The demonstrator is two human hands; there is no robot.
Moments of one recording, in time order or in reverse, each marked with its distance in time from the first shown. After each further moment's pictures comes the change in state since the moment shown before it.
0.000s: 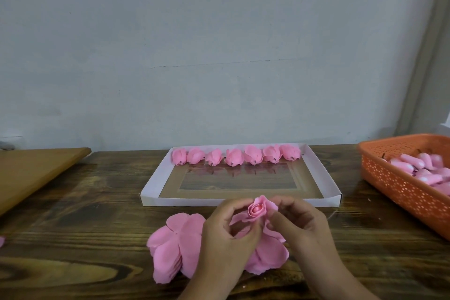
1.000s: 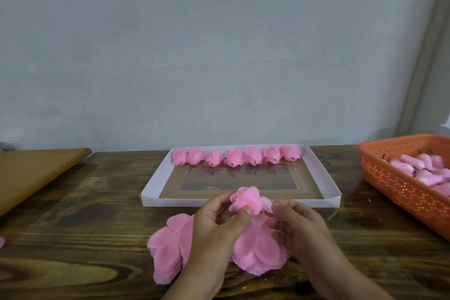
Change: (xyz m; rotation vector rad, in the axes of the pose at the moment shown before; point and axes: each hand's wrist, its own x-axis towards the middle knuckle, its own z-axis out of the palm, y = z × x) left_hand 0.009 0.019 -0.007 -0.242 0.101 -0.279; right_hand 0.013 0.020 -0.016 0.122 0.029 0.390
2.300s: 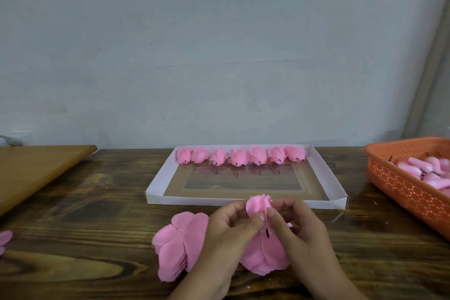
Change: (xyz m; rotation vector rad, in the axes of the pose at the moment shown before) left_hand 0.000 -0.009 -0.001 0.068 -0.114 -0.171; right_hand -0.007 0.012 0.010 -0.431 -0.005 -0.574
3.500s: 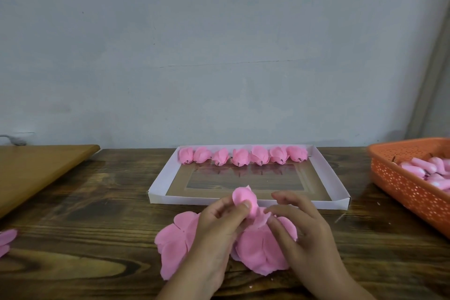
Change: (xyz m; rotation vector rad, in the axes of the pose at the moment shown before) left_hand 0.005 0.010 -0.010 -0.215 0.138 -0.134; right_hand 0.002 -0.002 -0.004 -0.293 0.023 -0.322
